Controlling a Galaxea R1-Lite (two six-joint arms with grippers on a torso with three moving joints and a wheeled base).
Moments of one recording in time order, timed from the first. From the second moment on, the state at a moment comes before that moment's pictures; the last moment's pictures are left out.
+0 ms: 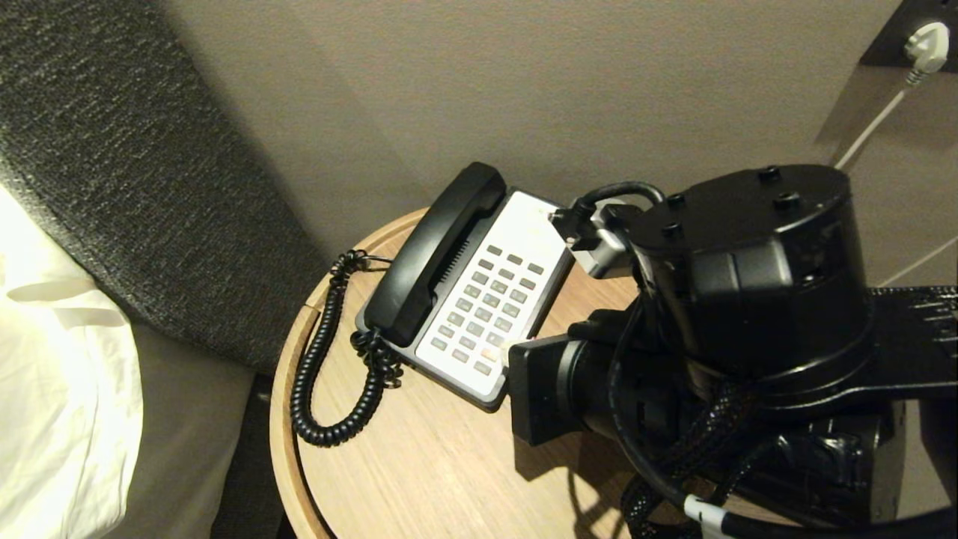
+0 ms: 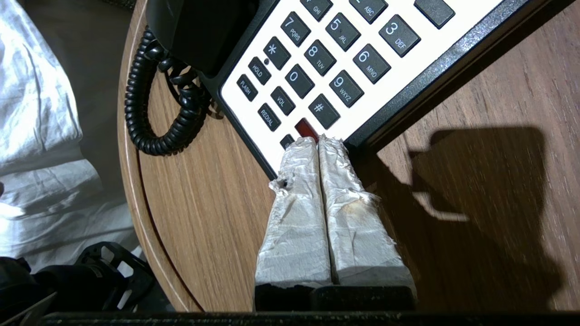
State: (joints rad) left arm -0.01 0.00 0.00 -0.04 -0.01 0.03; right arm 1.10 1.65 -1.15 -0.03 -0.40 0.45
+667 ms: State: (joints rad) left arm -0.01 0.00 0.00 -0.04 -0.01 0.03; right arm 1.09 1.69 -1.18 -0.03 -0.41 0.45
